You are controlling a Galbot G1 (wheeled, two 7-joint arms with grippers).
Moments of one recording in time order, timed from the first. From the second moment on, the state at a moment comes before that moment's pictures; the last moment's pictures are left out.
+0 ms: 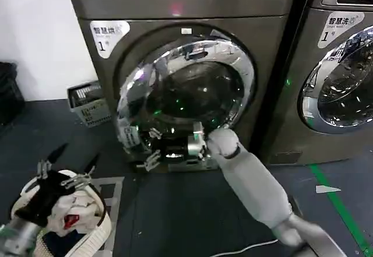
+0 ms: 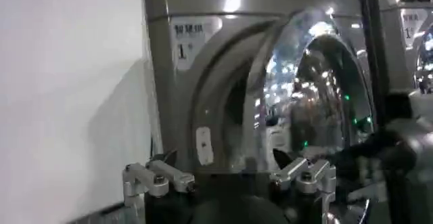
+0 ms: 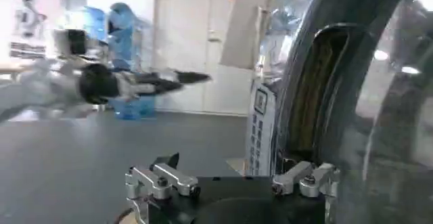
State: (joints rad) left arm 1.47 -1.29 -1.03 -2.23 -0.42 0.22 0.55; right arm -0.48 1.24 -0.04 1.52 0.44 -0.15 -1.14
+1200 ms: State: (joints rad) left arm 0.78 -0.95 -0.20 -1.72 -0.66 0.13 0.62; right arm -0.99 0.91 0.56 1.80 0.58 -0.08 -1.46
